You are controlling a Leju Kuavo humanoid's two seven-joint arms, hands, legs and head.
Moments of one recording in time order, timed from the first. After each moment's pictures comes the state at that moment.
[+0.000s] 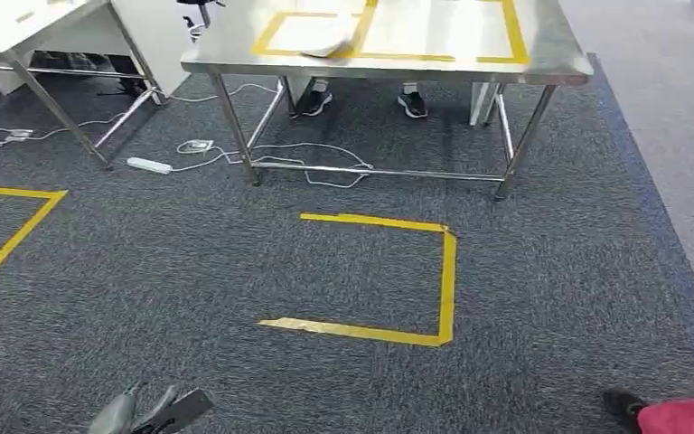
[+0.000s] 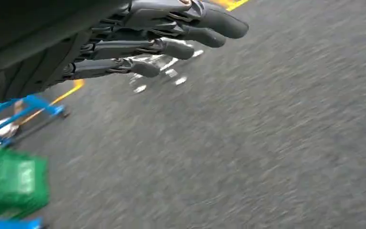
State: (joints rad) left arm 0.18 0.28 -0.55 -1.02 -0.12 0.48 0.14; right arm 0.08 -0.48 1.19 -1.08 -1.39 -0.64 0.35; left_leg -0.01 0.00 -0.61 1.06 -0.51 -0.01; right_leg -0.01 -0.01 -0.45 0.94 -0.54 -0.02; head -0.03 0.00
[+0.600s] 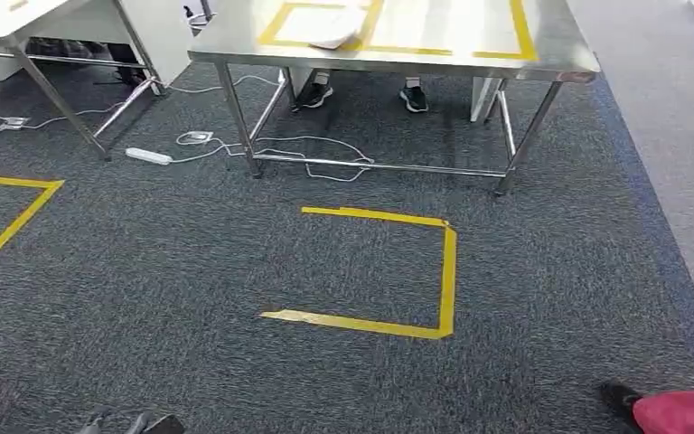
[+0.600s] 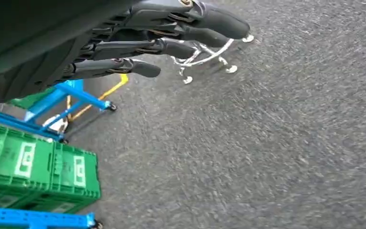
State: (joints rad) left arm 0.22 0.35 -0.69 -0.98 -0.05 0.61 0.21; right arm 0.07 -0.50 1.22 -1.08 -1.44 -0.64 0.35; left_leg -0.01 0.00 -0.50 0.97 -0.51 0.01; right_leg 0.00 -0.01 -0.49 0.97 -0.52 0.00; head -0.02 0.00
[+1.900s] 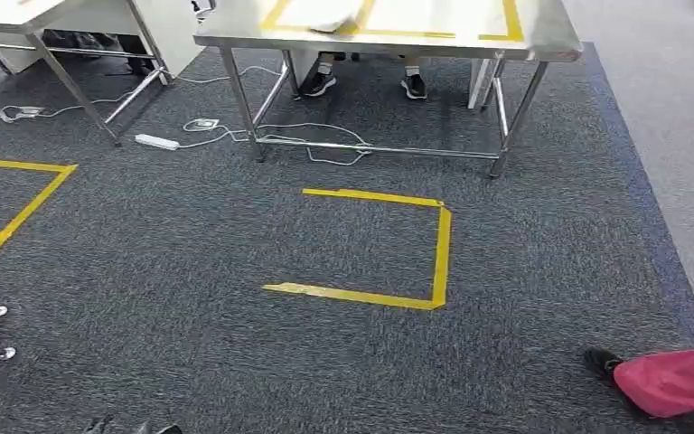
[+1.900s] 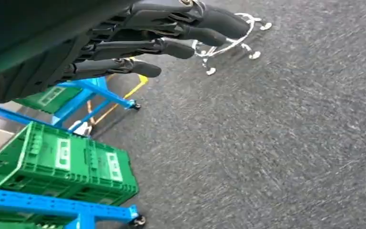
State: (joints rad) left arm 0.17 0.40 -0.85 -0.98 -0.03 0.63 0.27; right arm 0.04 -0.50 1.25 -1.08 -1.47 -0.63 0.33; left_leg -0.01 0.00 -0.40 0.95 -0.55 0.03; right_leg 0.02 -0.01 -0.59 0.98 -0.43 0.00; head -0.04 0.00
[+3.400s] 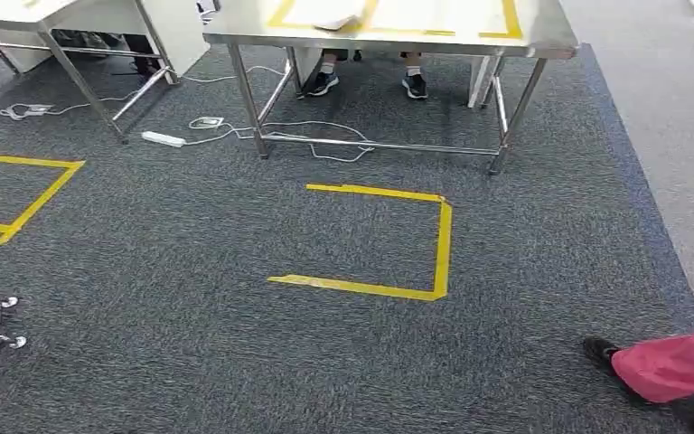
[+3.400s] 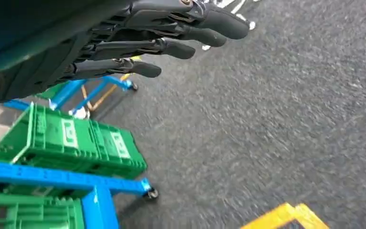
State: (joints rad) left arm 0.18 0.36 -0.93 -0.99 0.04 0.65 0.28; right arm 0.11 -0.50 1.14 -1.11 -1.55 -0.62 0.32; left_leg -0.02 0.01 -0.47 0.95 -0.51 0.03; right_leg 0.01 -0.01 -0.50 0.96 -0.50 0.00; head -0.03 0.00
